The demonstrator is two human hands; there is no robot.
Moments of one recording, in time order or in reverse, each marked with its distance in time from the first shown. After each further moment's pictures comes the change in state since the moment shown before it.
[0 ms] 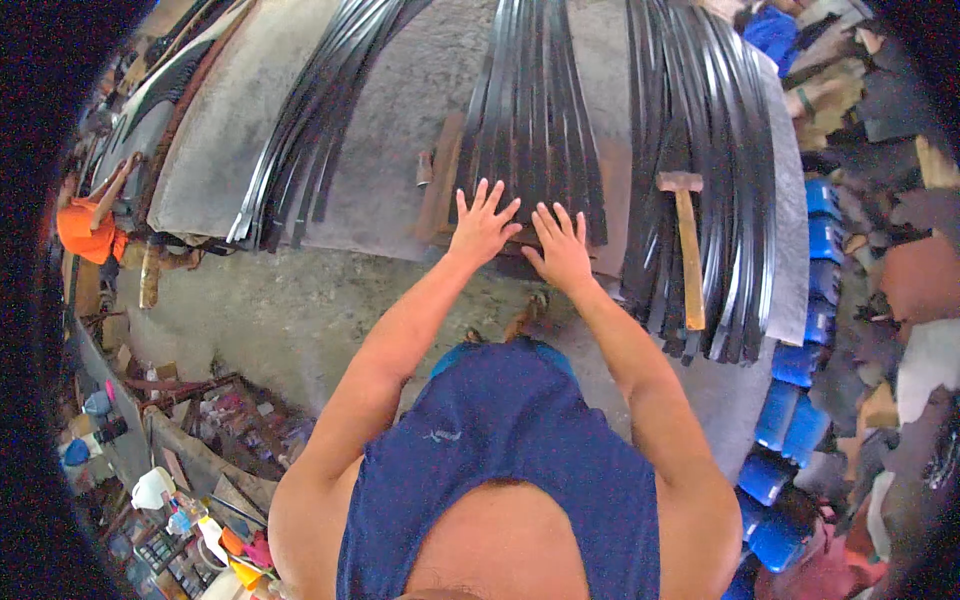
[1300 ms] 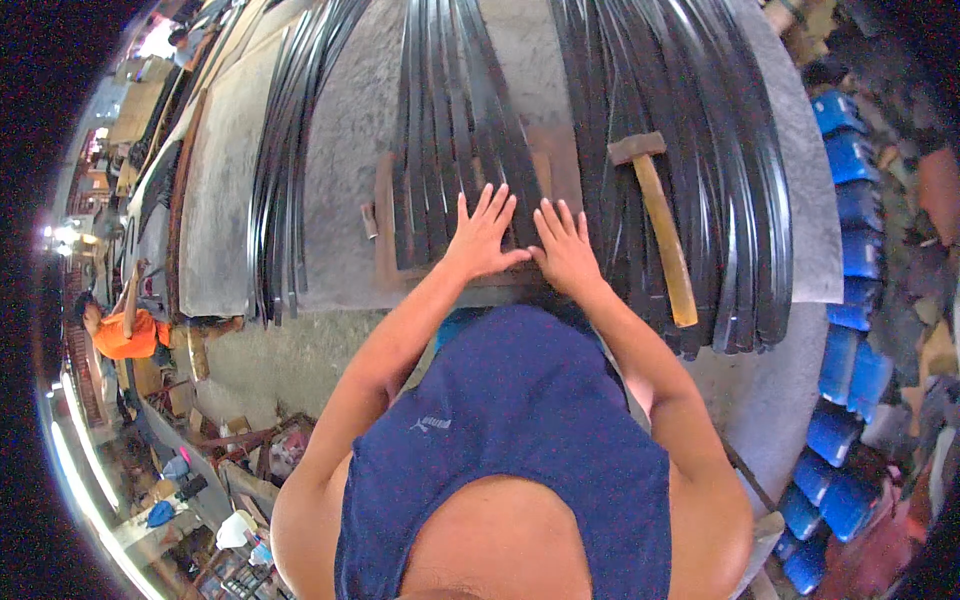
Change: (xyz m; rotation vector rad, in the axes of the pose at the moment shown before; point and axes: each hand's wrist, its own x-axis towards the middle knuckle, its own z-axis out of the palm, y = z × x) left_hand 0.077 0.071 0.005 0.040 -0.378 0.203; right_hand -0.030 0.079 -0.008 0.188 0.016 0.199
